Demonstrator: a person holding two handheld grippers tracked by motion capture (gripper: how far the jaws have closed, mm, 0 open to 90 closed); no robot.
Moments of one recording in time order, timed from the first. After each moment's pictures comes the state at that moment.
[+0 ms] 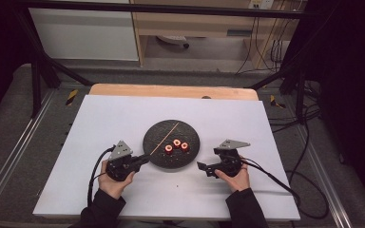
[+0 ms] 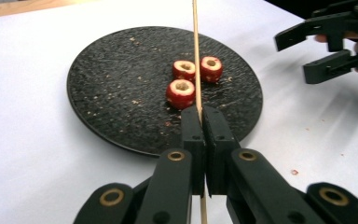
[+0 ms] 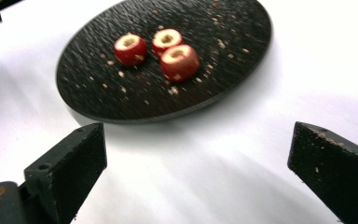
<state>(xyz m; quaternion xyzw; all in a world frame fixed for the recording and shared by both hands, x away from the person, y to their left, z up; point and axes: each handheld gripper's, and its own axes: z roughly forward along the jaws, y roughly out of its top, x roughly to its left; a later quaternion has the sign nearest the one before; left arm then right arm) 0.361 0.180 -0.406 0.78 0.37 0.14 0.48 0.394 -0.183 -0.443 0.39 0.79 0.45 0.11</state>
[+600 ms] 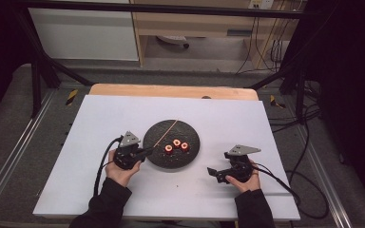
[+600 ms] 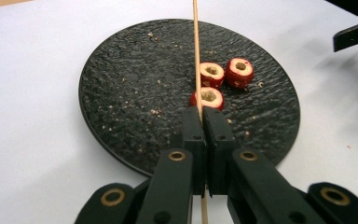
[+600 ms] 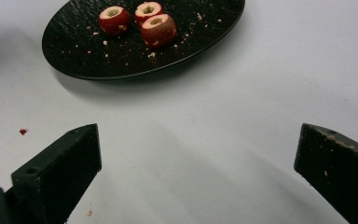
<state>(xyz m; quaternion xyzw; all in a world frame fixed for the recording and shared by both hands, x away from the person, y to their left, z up) 0.395 0.161 -0.407 0.80 0.40 0.15 0.43 0.381 -0.211 -0.449 0.39 0.80 0.44 0.12</state>
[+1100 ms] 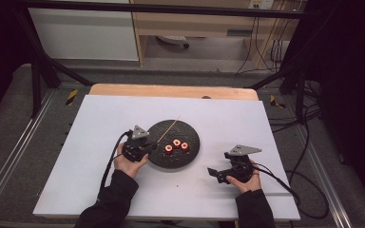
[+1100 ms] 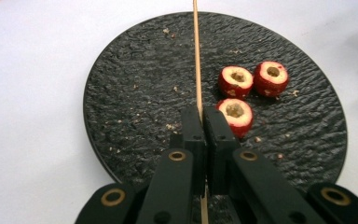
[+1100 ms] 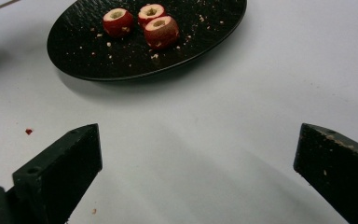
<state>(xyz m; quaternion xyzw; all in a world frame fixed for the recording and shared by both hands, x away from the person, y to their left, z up) 0.421 0.142 -0.416 0.80 0.42 0.16 0.40 0.380 -0.212 -0.447 0.39 0.80 0.44 0.11</state>
